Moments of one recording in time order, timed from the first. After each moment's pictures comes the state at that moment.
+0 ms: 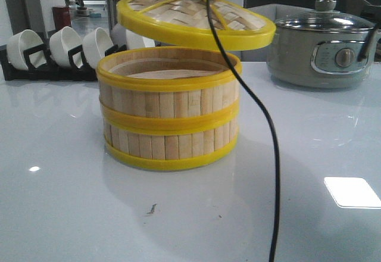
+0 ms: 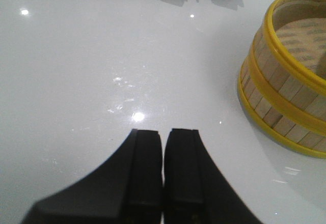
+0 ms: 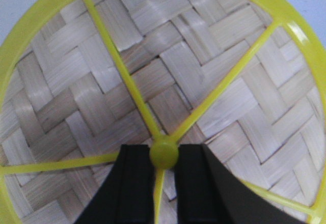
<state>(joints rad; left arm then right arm) -0.17 0.79 -0.60 0.13 0.44 -0.25 0.51 1.98 -2.09 0.05 1.12 0.06</state>
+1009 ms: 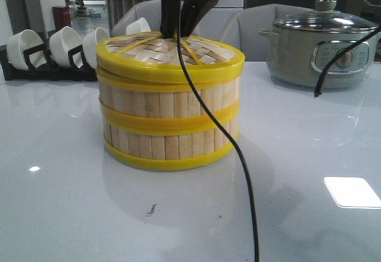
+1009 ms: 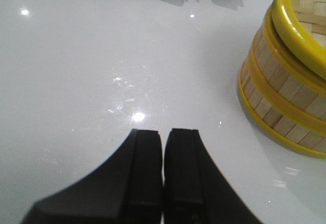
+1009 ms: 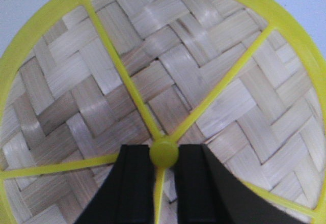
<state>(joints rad) -0.17 0.79 -0.60 0.13 0.44 -0.25 0.55 2.12 -2.15 0.05 1.08 0.06</state>
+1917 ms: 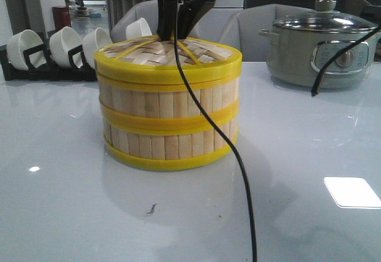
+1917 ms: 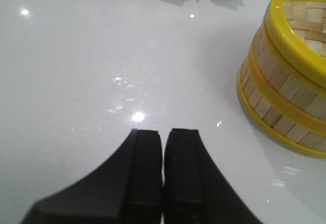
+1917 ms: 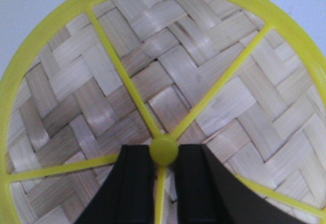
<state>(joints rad) -0.17 0.79 -0.60 0.13 0.44 -0.25 0.56 2.13 -2.15 0.05 1.07 0.06</state>
